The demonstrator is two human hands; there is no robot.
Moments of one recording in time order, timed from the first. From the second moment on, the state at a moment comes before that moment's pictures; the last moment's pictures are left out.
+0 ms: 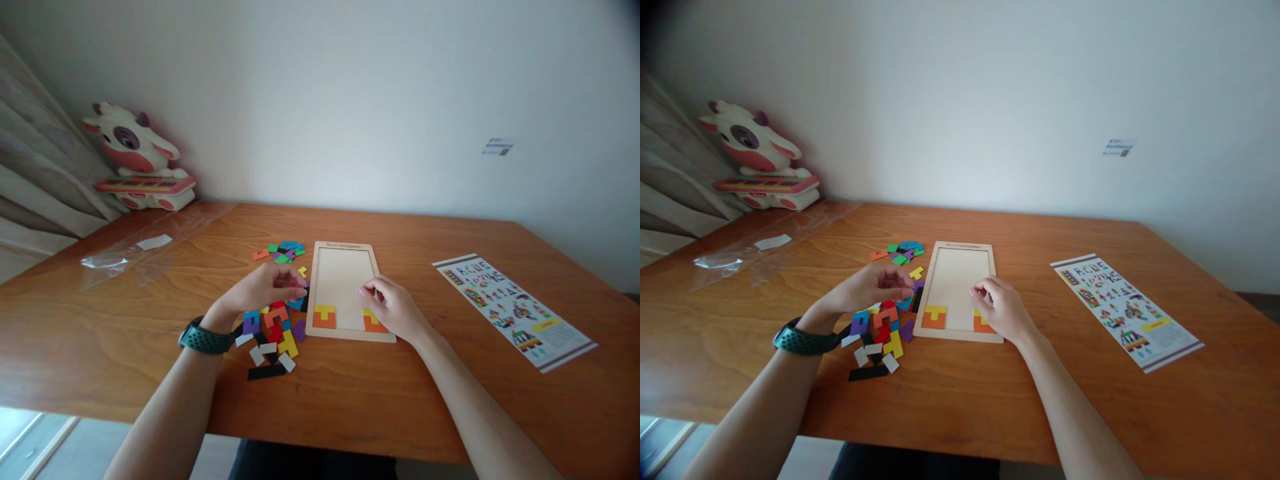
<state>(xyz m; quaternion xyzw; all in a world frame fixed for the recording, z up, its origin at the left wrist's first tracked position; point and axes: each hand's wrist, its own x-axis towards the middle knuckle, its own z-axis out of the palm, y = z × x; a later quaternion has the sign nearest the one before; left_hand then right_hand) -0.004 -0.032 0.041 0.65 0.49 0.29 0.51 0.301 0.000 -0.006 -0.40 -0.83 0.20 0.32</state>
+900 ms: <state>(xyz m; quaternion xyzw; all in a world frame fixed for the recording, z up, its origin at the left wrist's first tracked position) 0.055 -0.033 0.012 0.59 0.42 0.43 0.54 0.275 -0.017 -0.003 -0.36 -0.64 0.58 0.35</state>
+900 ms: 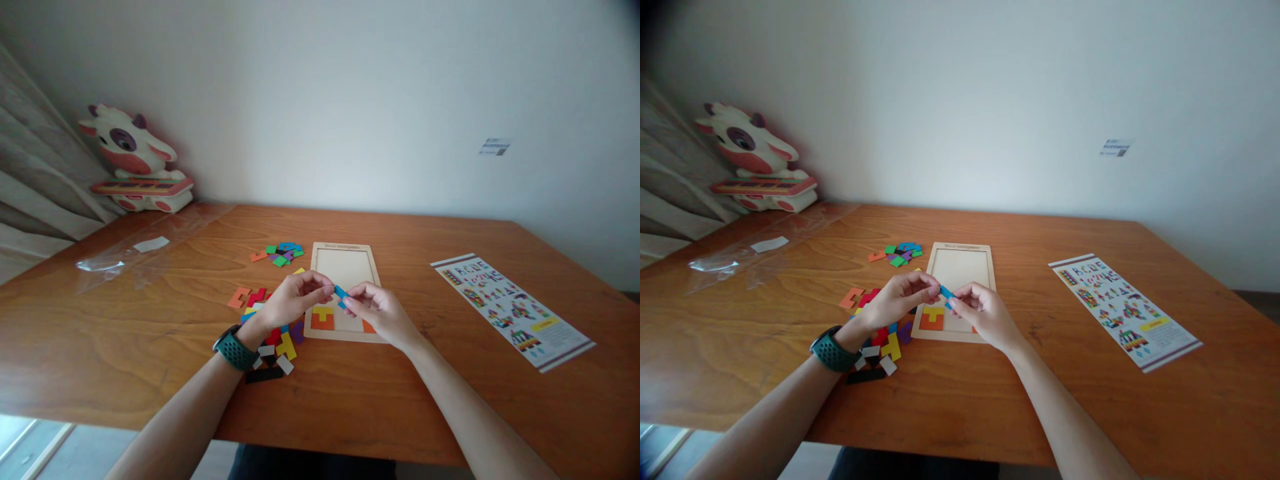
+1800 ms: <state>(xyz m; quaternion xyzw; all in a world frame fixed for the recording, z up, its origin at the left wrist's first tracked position) 0.060 -0.038 -0.005 0.82 0.46 0.29 0.20 0.294 -0.004 -0.011 -0.46 -0.72 0.41 0.33</state>
